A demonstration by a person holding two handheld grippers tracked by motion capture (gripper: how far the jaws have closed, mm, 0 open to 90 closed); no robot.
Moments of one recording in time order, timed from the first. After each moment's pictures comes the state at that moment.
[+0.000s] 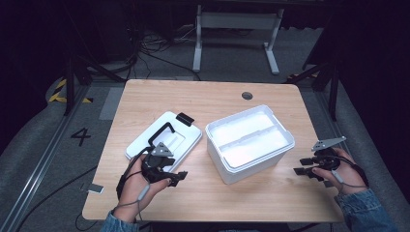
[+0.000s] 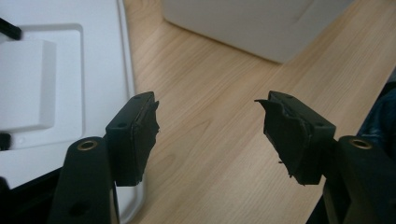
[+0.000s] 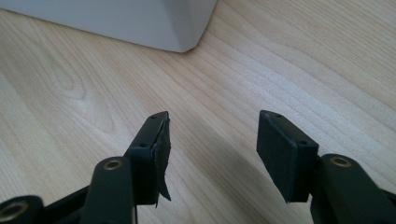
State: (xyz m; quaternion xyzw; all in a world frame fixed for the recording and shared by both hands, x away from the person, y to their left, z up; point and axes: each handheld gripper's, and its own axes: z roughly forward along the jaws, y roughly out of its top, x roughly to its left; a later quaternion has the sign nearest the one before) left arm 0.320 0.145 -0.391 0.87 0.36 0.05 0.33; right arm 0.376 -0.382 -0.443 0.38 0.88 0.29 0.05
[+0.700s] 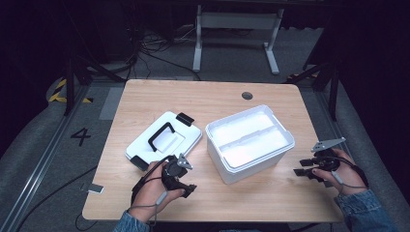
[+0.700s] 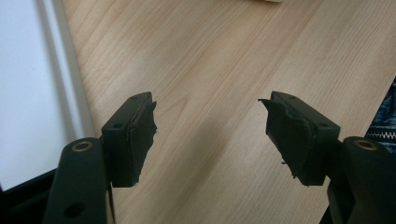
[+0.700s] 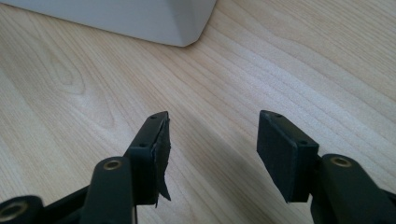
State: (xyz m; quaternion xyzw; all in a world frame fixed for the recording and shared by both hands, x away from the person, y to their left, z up) left arm 0.321 0.109 -0.422 0.92 0.30 0.03 0.25; right arm 0.376 -0.383 -0.446 0.38 0.88 0.29 0.05
